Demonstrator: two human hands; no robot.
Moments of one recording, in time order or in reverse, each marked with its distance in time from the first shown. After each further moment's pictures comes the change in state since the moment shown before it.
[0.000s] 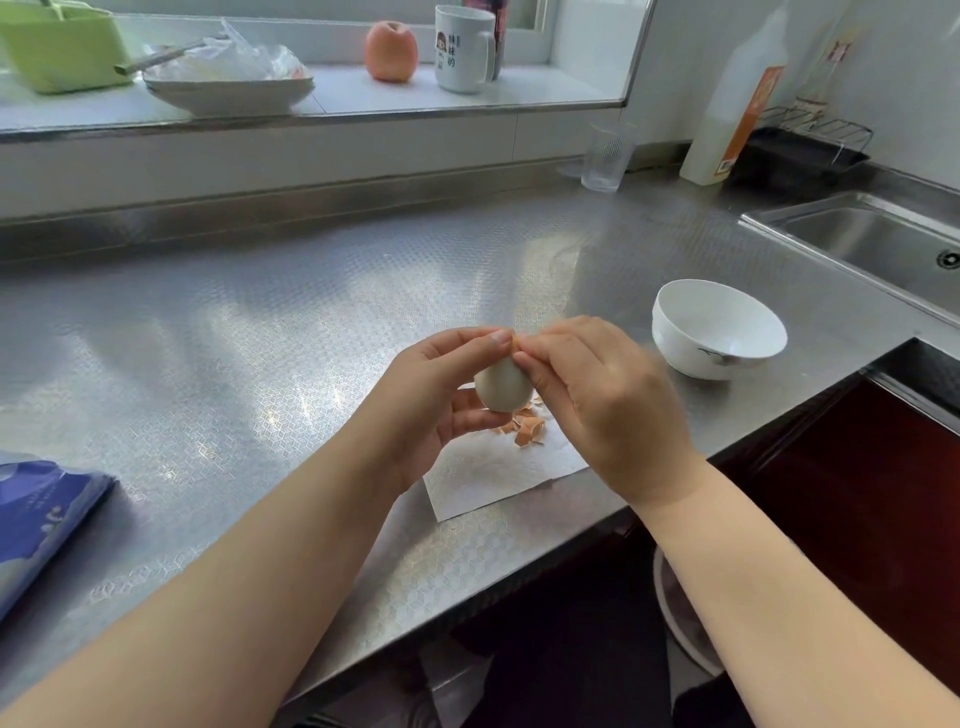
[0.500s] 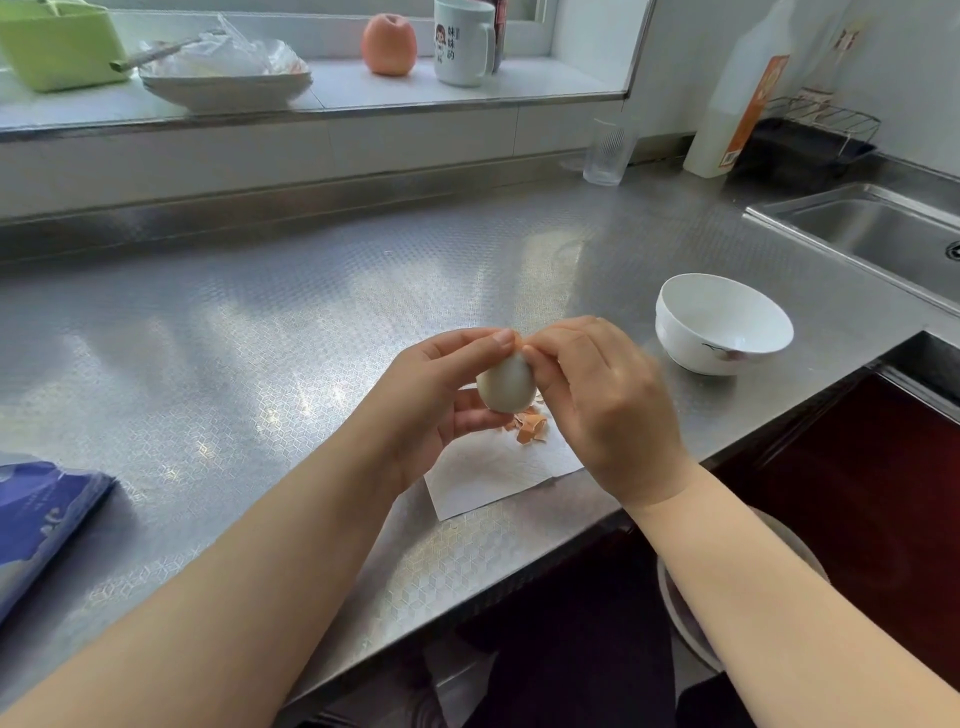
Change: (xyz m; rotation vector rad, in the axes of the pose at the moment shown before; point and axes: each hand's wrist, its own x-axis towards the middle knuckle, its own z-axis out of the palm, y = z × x) left_hand 0.002 -0.001 -0.001 0.012 -0.008 -0.030; right_hand -0.006 -0.001 0.009 -0.007 0.052 0.039
